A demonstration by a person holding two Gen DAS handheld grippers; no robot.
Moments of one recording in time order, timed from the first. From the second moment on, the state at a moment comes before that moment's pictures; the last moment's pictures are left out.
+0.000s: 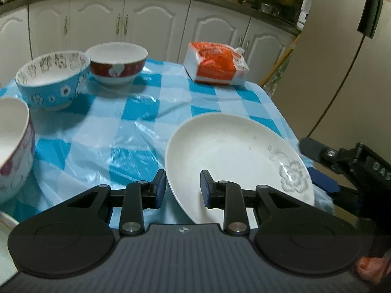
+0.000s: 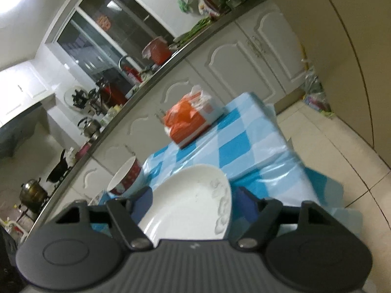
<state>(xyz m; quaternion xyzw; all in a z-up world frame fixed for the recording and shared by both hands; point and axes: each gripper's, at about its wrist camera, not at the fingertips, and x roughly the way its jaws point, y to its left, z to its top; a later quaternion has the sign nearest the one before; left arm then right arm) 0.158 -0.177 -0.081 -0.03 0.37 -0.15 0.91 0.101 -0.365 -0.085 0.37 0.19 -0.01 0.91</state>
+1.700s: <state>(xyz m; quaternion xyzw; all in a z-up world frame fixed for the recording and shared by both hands) 0.053 -0.071 -0.025 -0.11 0.30 -0.15 0.94 0.045 -0.269 -0.034 0.33 0.18 0.03 0.93</state>
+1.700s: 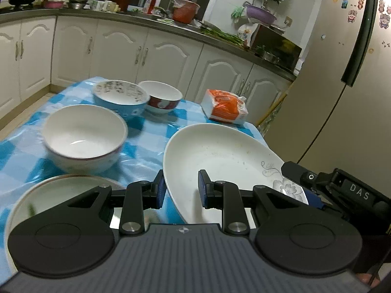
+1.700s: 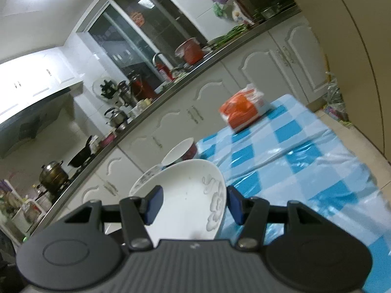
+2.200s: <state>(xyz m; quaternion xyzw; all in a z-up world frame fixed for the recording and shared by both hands) 0.012 -0.005 -0.020 -0.13 0.28 -0.10 0.95 0.041 -0.190 -0.022 0.29 0.21 0.11 0.93</state>
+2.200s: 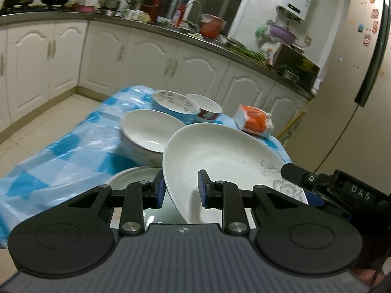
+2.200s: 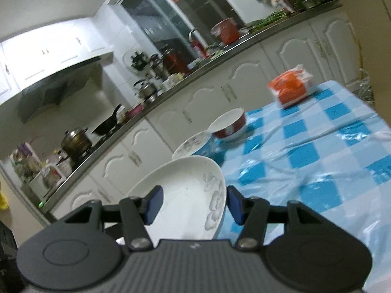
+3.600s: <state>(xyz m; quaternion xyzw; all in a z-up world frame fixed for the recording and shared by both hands) -0.013 0.028 -0.042 -0.14 0.33 -0.04 0.93 0.052 -0.122 -0.050 0.20 0.27 0.13 0.93</state>
